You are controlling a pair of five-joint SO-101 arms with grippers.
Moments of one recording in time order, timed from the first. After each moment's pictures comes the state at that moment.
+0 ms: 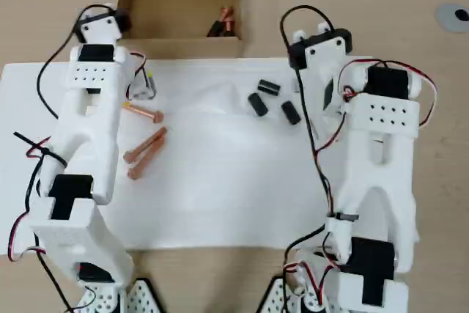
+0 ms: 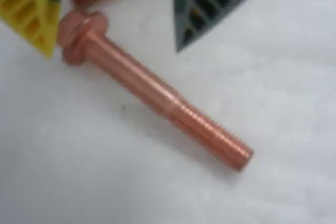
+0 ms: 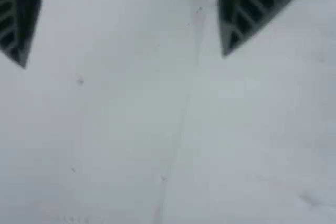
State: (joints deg) left arm -2.6 14.7 -5.4 72.8 4.6; right arm 4.6 -12.4 6.9 94.6 17.0
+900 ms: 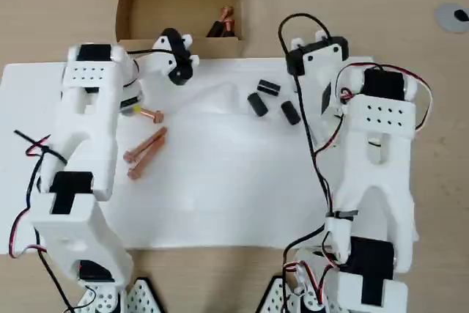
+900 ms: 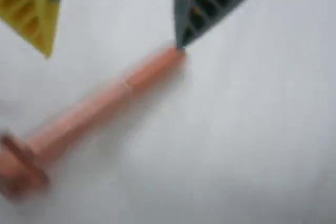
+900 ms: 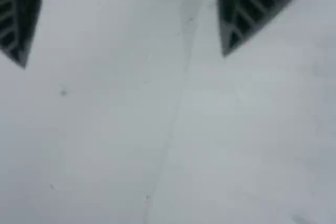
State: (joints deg) left arm -3.3 16.8 -5.3 68.6 -82.2; right arm 4.6 -12.4 10.2 94.6 17.0
